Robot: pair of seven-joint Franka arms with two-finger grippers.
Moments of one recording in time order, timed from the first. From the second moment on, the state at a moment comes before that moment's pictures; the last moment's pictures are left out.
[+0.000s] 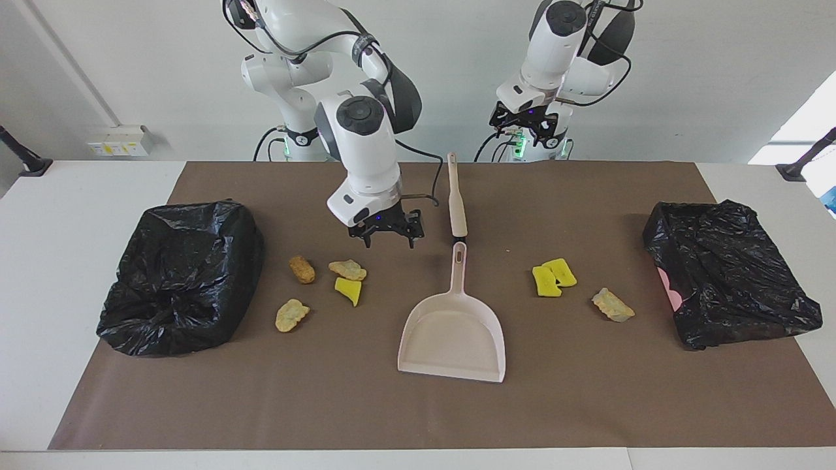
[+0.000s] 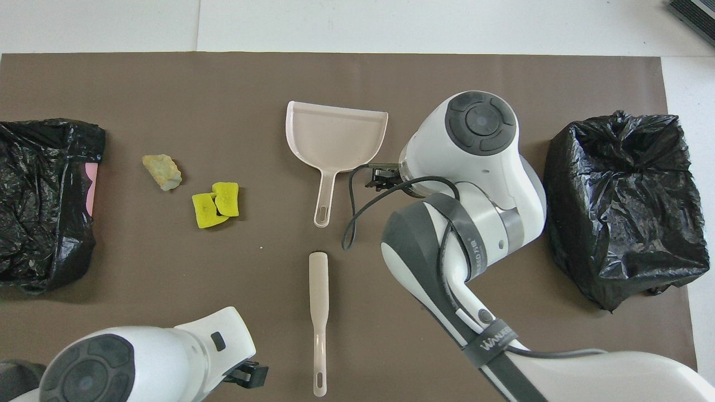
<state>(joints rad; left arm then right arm) -0.49 -0.52 -0.13 -2.43 -0.17 1.77 -0.24 0.35 0.33 0.15 -1.61 0.03 1.99 0.59</state>
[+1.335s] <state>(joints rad) -0.80 -0.25 -0.12 -2.61 -0.18 2.36 -0.68 0.53 0.63 0.14 -1.39 -0.12 2.06 0.84</state>
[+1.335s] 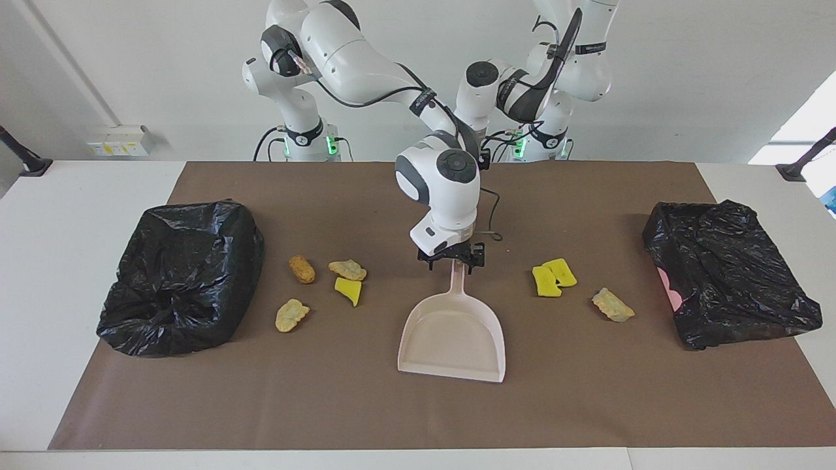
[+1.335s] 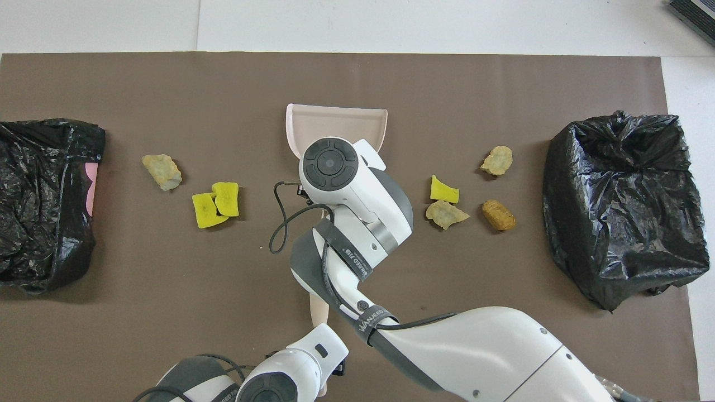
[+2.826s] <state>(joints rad) -0.19 -0.30 -0.08 -2.26 -0.06 1.81 -0.11 0.40 0.42 0.14 -1.39 -0.08 1.73 0.05</state>
